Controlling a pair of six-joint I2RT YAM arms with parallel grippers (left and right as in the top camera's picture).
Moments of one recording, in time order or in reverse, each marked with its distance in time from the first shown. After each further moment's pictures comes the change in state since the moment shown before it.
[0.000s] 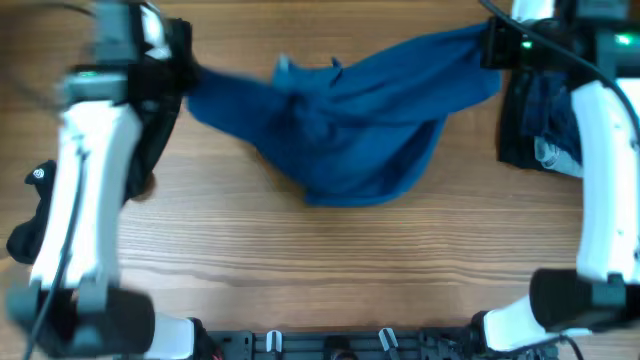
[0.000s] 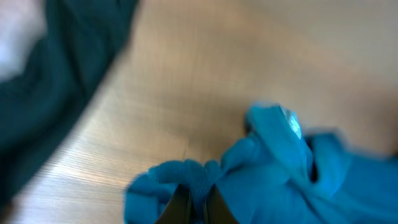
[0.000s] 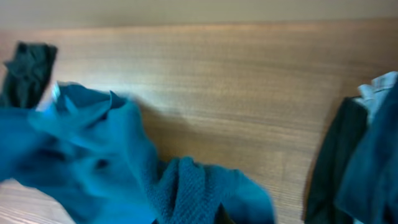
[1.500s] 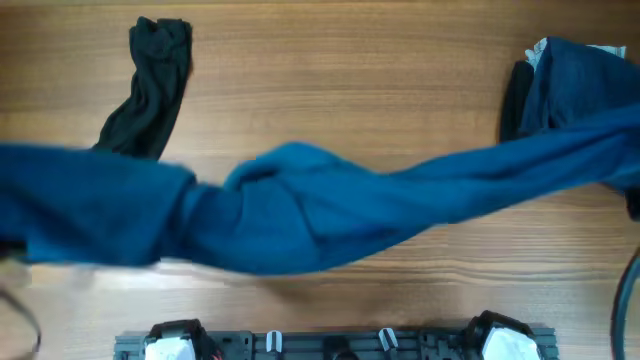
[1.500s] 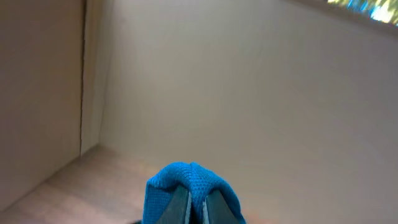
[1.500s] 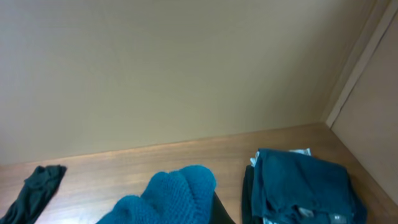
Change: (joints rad) left arm 0.055 -0.550 0.598 -0.347 -0.343 0.084; right arm -0.324 -0.584 0.171 -0.132 -0.034 0.039
